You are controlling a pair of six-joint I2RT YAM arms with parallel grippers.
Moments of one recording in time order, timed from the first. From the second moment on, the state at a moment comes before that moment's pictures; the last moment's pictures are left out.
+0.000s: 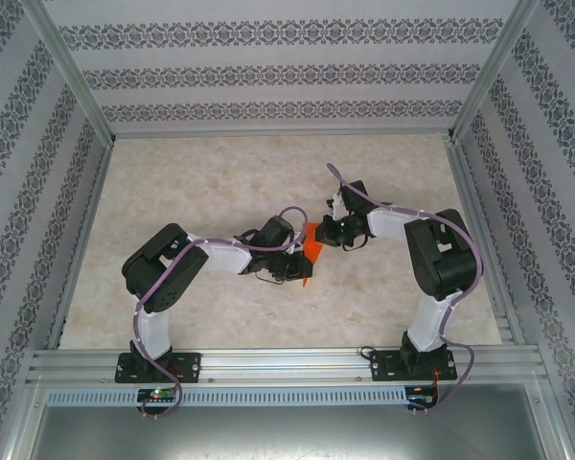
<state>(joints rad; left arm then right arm) -0.74 1.92 0.96 0.07 0.54 -0.82 0.32 1.82 1.00 -0.28 -0.54 0.50</state>
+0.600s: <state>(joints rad) -0.73 1.92 0.95 0.09 0.55 -0.83 0.46 1.65 0.78 -0.12 -0.52 0.62</state>
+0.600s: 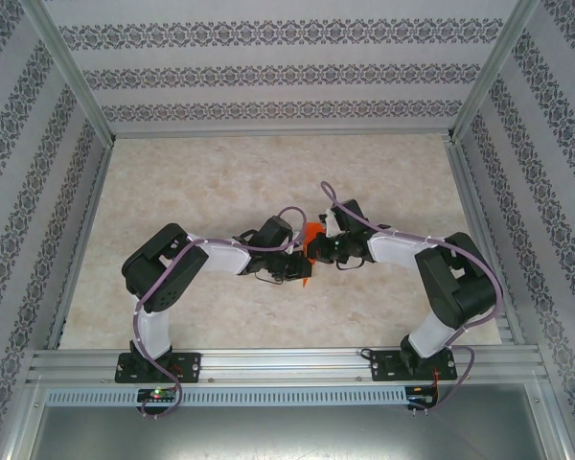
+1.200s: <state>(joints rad) -0.73 1.92 0.95 0.08 0.55 -0.83 0.46 1.73 0.77 -0.06 -0.51 0.63</state>
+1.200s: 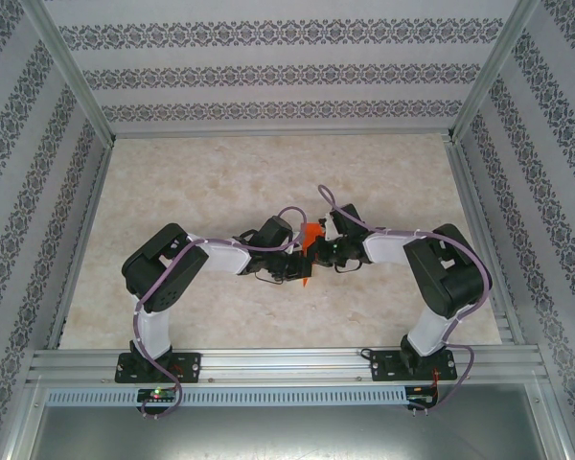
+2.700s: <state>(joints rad) -0.73 1.91 0.97 0.08 0.57 -0.81 0.15 1.75 0.95 -0.21 -0.41 0.48</state>
